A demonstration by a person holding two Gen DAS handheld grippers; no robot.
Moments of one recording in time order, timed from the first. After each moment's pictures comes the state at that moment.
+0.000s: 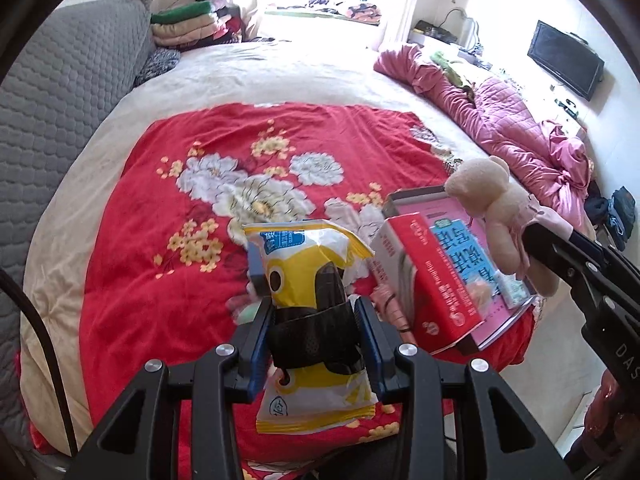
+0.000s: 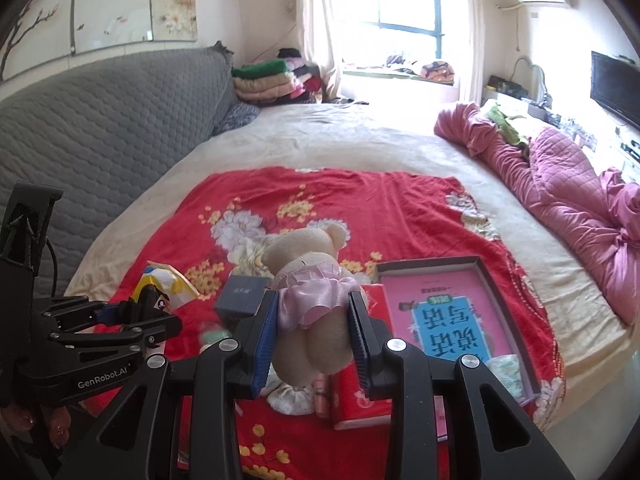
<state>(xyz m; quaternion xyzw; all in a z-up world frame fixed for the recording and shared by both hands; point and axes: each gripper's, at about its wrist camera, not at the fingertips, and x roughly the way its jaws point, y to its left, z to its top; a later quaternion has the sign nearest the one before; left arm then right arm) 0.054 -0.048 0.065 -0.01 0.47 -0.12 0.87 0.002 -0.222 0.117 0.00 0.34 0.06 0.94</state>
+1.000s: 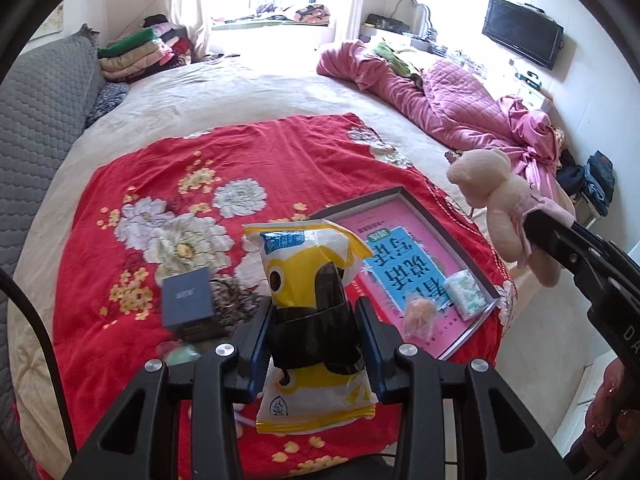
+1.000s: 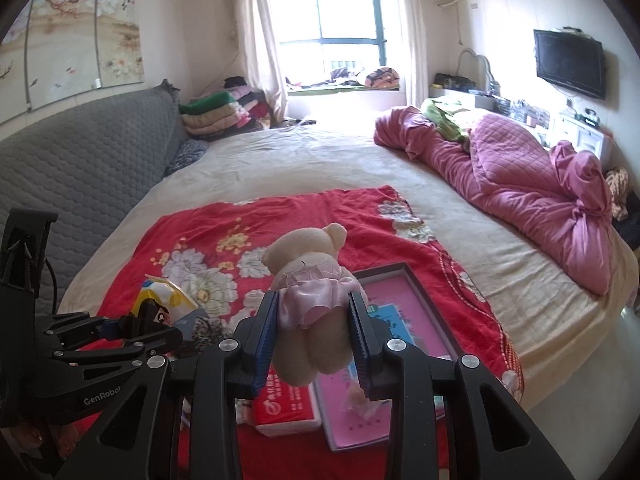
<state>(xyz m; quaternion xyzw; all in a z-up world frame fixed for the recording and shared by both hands) 0.071 -0.160 0.081 0.03 0.46 -0.18 0.87 -0.013 -0.327 0.140 0.05 0.32 -0.02 0.95</state>
